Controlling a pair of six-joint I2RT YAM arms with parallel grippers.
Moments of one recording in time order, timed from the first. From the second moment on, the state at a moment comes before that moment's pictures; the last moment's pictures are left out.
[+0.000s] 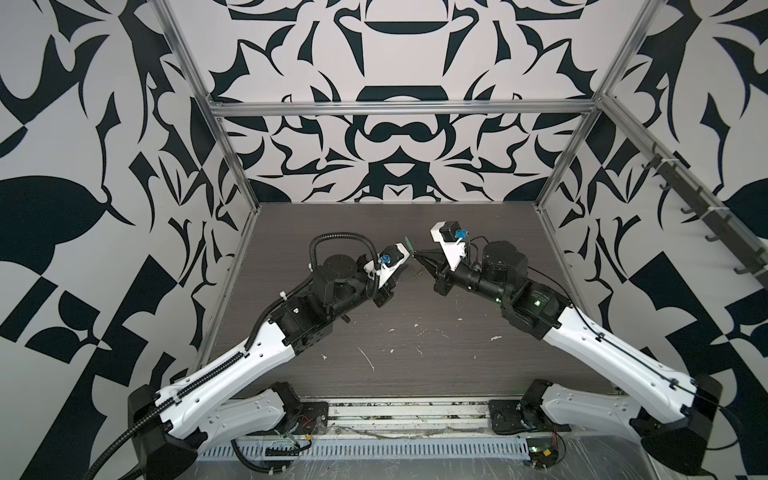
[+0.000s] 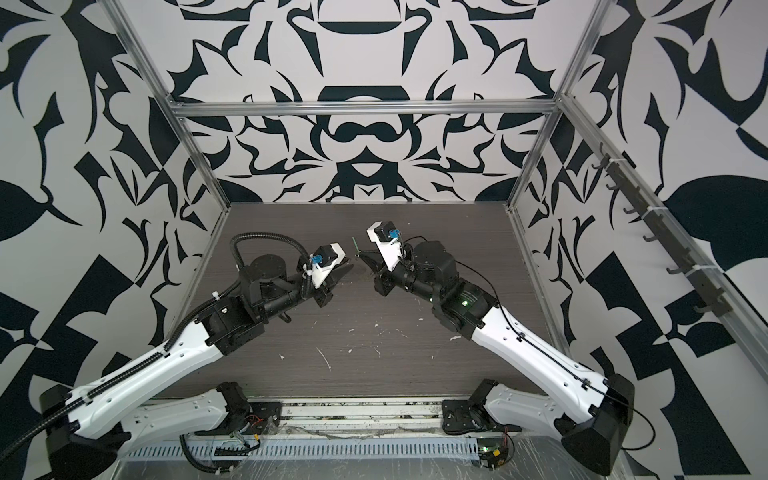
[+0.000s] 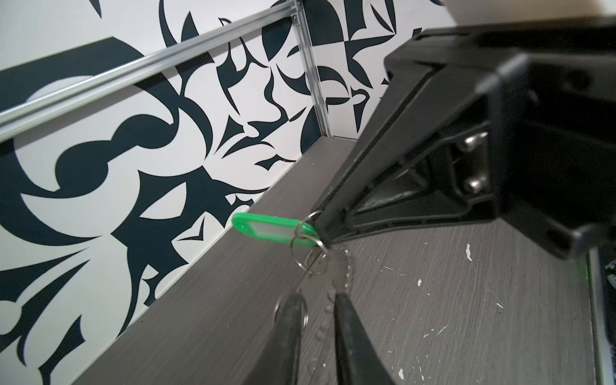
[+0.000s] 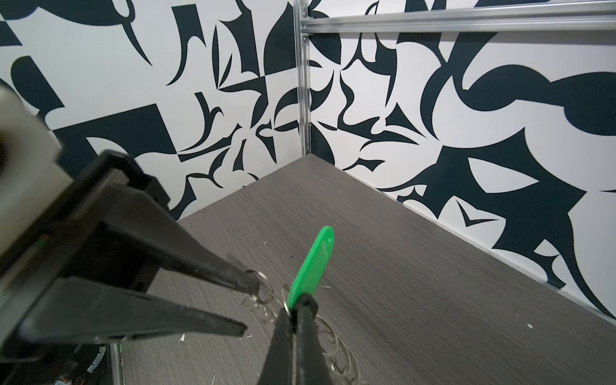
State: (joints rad) left arm -0.87 1.05 0.97 -0.13 0.03 0.26; right arm 0.77 1.09 1.05 -0.14 -0.17 0.06
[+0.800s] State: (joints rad) left arm -0.87 1.11 1.00 -0.05 0.04 0.21; right arm 0.78 1.09 1.05 -0.12 -0.17 0.08
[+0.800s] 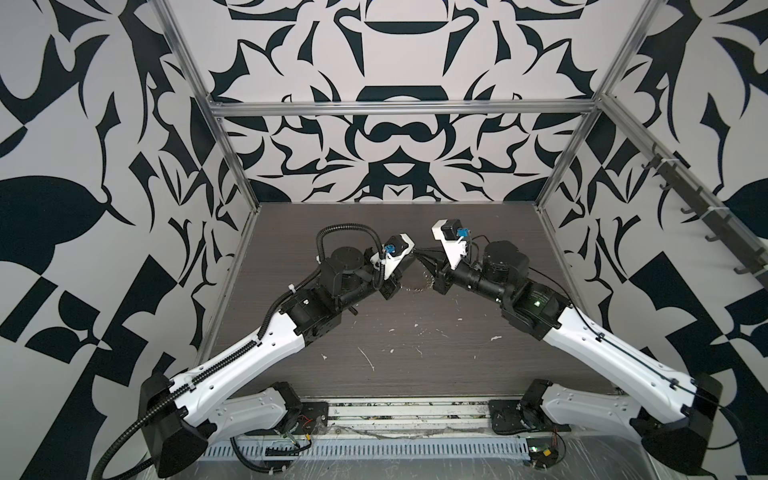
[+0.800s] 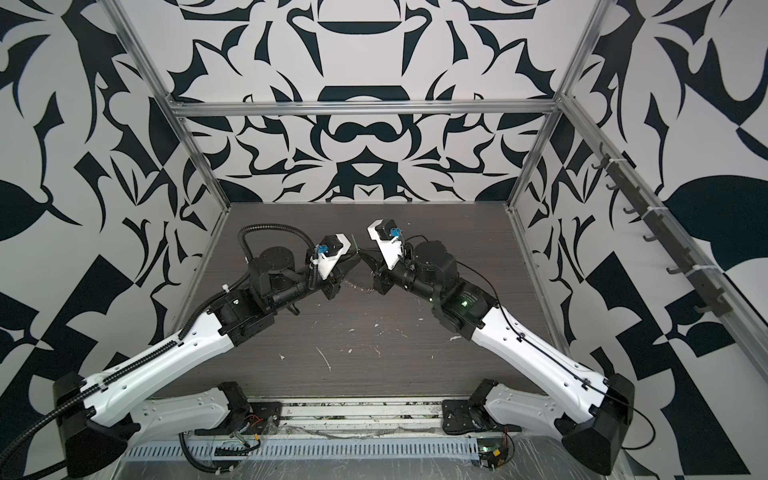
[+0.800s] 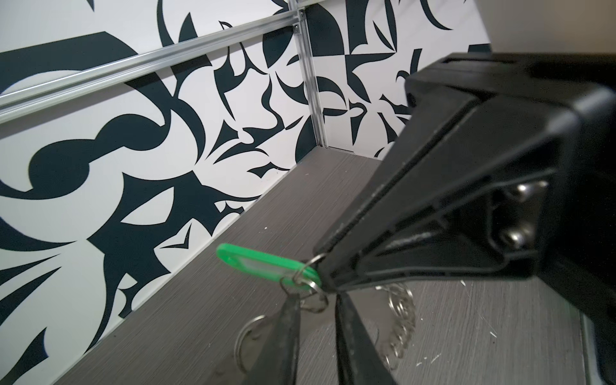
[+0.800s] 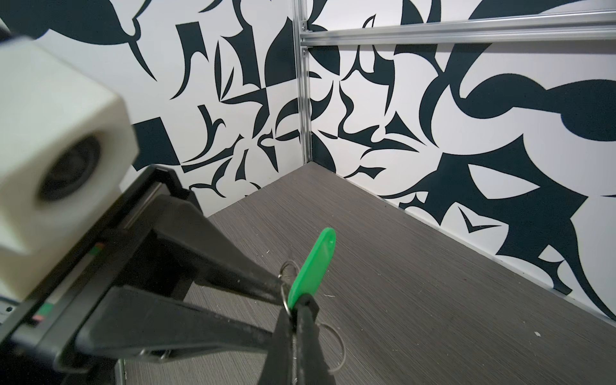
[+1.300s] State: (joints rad) left arm -0.89 1.12 1.00 -0.01 -0.03 0.21; right arm 0.78 1.09 1.05 -0.10 -0.15 0.08
